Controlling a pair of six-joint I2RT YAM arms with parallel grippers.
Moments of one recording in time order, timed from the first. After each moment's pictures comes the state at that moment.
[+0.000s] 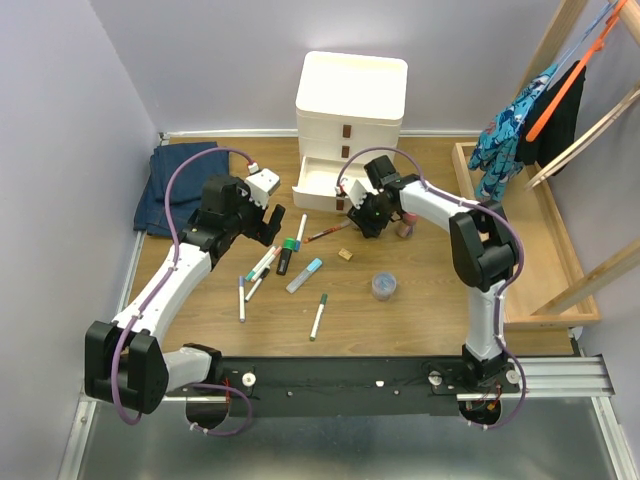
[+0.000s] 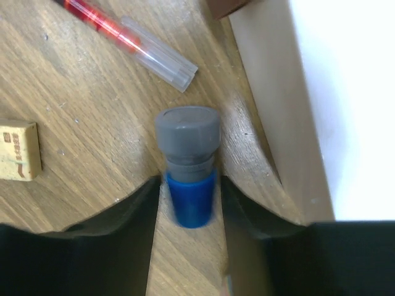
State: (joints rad) left arm -0.27 1.21 0.90 -0.27 0.26 0.26; right arm 0.46 2.07 1.50 -0.57 -0.24 -0.61
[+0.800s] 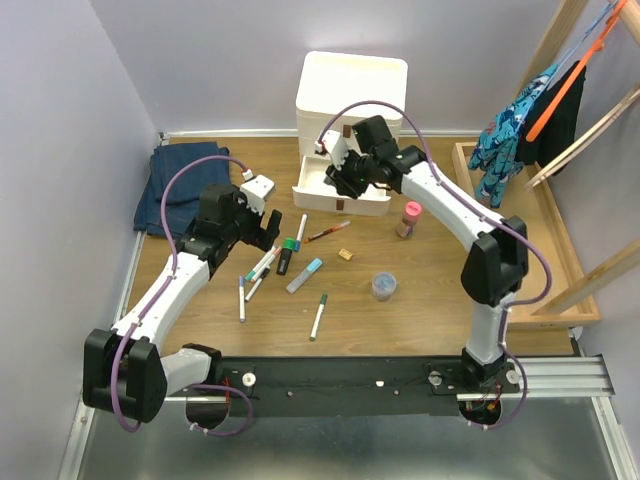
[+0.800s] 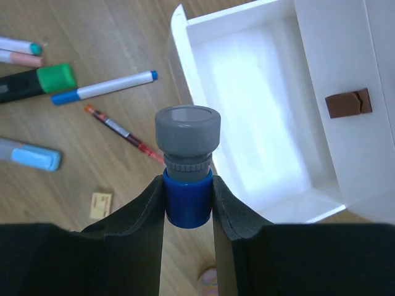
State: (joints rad) left arm -0.25 1.16 0.82 -0.21 0.27 0.21; right arm 0.57 1.90 1.78 -0.65 -0.27 -0.53
